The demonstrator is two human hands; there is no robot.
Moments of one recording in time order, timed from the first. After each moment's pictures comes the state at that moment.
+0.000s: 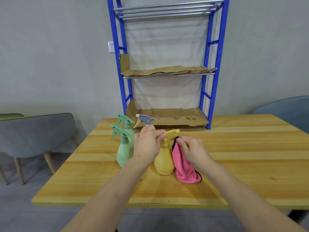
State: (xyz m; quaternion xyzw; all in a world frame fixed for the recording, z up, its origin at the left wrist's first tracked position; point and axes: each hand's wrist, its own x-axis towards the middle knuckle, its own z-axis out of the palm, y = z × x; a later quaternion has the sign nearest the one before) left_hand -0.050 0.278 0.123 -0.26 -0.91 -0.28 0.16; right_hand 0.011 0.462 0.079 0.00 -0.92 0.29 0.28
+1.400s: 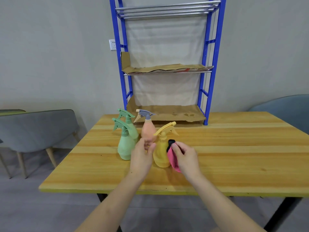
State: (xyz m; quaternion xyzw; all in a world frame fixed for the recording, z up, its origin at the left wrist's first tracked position) left_hand -0.013 0.252 0.061 -0.19 -0.82 -0.53 0.12; right_hand 0.048 0.414 0.042 -0.11 -0.77 0.56 0.29
